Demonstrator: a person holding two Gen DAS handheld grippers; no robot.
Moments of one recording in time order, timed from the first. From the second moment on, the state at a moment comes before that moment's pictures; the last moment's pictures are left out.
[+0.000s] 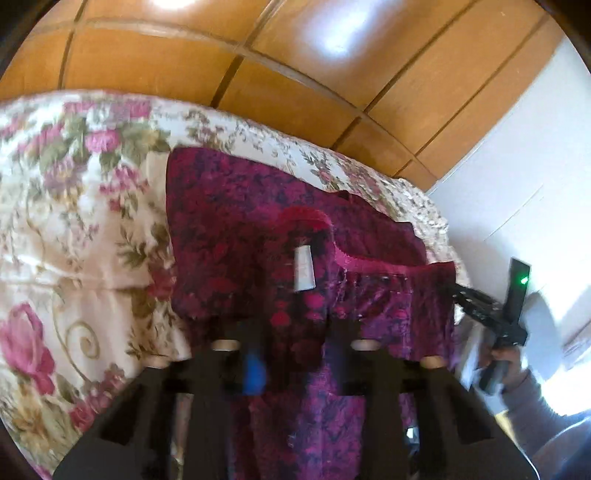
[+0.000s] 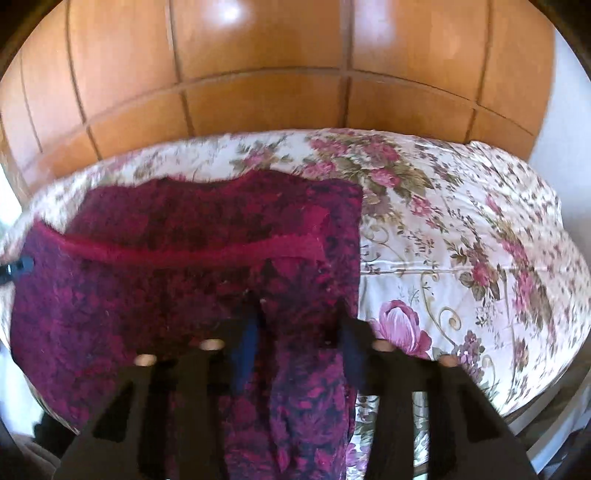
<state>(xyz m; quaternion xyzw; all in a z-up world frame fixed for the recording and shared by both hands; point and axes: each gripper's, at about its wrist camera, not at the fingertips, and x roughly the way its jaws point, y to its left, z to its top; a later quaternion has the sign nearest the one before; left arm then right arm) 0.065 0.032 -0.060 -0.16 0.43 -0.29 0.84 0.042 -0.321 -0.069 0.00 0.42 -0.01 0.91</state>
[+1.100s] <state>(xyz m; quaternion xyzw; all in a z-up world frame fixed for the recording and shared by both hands) 0.225 0.015 -0.050 -0.11 0.41 -0.19 0.88 0.212 -0.348 -0.061 0.05 0.38 -0.06 0.92</state>
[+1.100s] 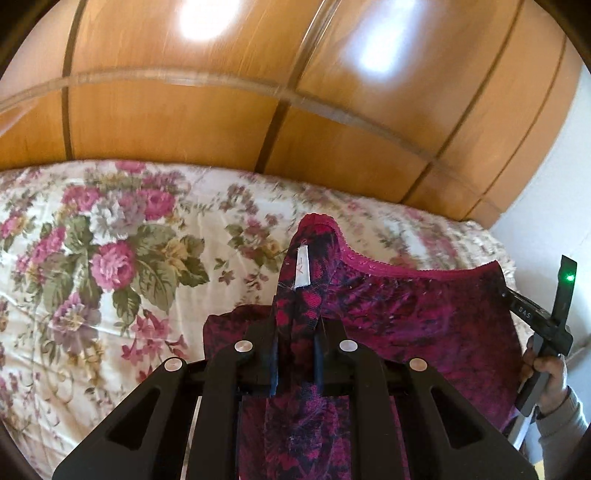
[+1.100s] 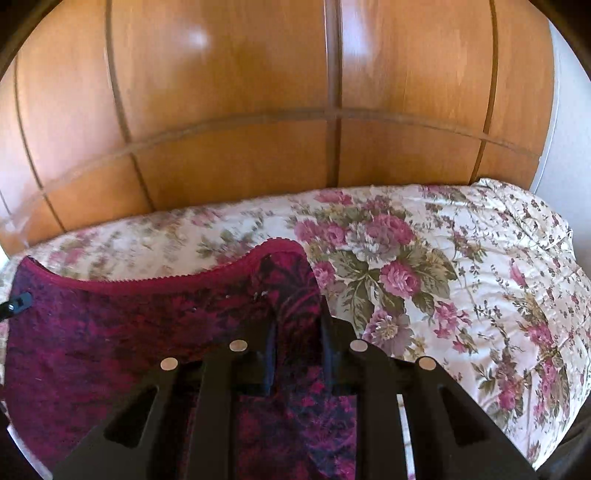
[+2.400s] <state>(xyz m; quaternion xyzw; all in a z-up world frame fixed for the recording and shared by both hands) 0.069 -0.007 -0.087 -0.03 0.39 -0.15 0.91 0.071 -0.237 -0.104 0.01 0.41 0.05 0.91</state>
